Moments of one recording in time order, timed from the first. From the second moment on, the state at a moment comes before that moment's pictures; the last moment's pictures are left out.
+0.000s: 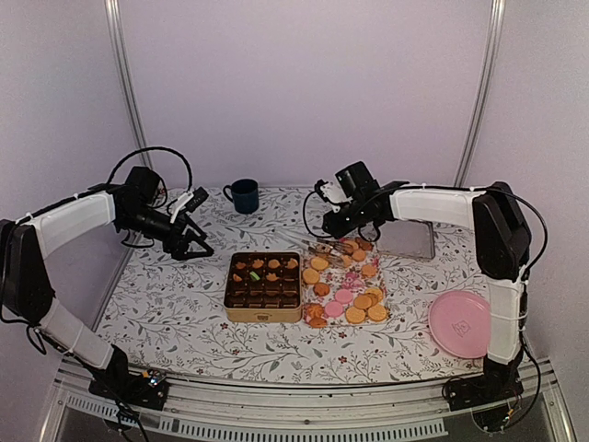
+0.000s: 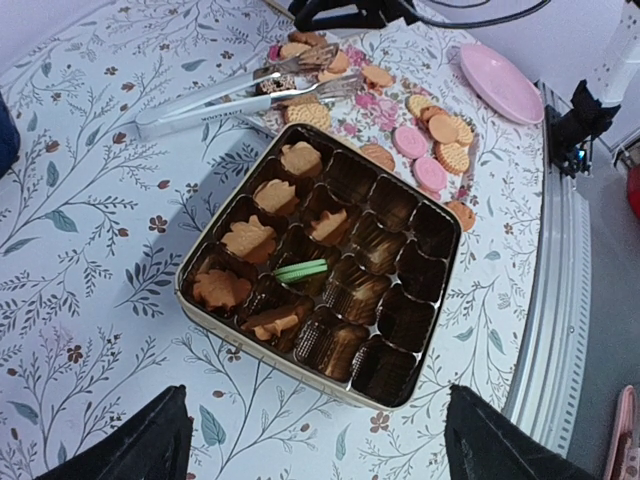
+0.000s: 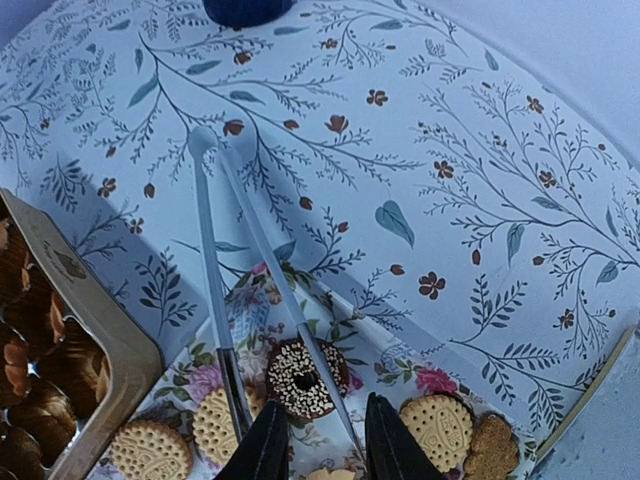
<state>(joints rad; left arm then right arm) -0.17 1.47 1.11 -0.74 0.80 0.58 0.67 2.06 1.60 -0.33 -0.01 -0.01</state>
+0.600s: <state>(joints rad) -0.18 1.47 1.11 -0.74 0.80 0.59 0.65 2.22 1.73 -0.53 0.01 -0.22</state>
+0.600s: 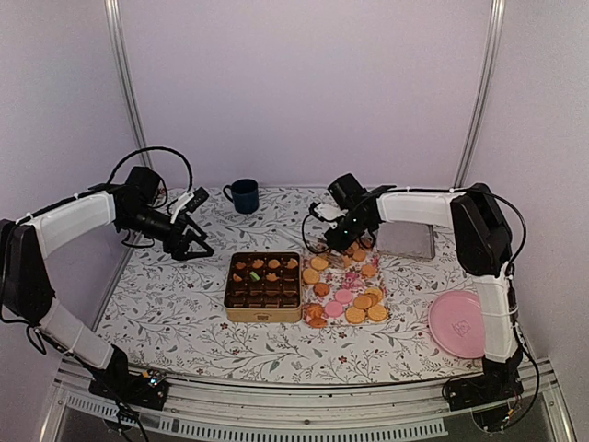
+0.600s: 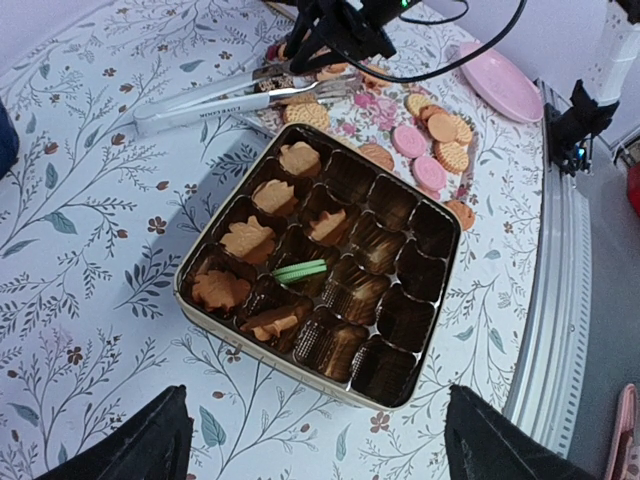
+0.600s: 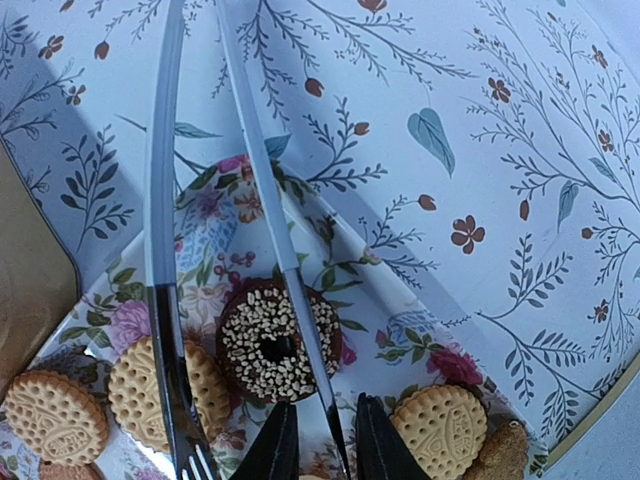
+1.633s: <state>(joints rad) -0.33 1.47 1.10 -0.68 0.89 0.50 0.67 1.76 1.31 -0.12 0.02 -0.03</state>
